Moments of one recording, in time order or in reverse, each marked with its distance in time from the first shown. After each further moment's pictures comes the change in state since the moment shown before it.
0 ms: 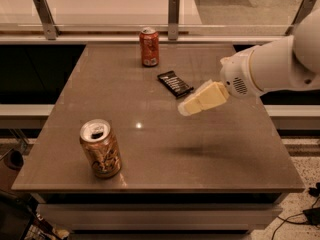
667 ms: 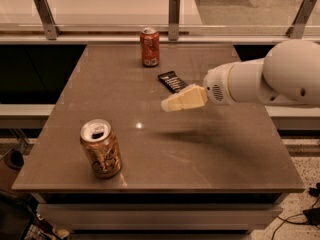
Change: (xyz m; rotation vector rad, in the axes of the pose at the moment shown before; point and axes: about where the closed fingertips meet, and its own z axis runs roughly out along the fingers) arm -0.002 0.000 0.057 -0.012 -0.109 0.173
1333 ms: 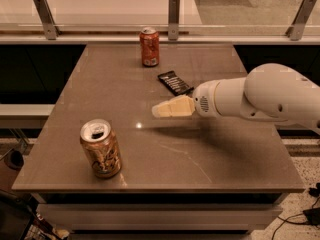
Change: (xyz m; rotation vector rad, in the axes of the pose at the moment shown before) arm 0.027 0.011 0.043 -0.029 -0.016 0.175
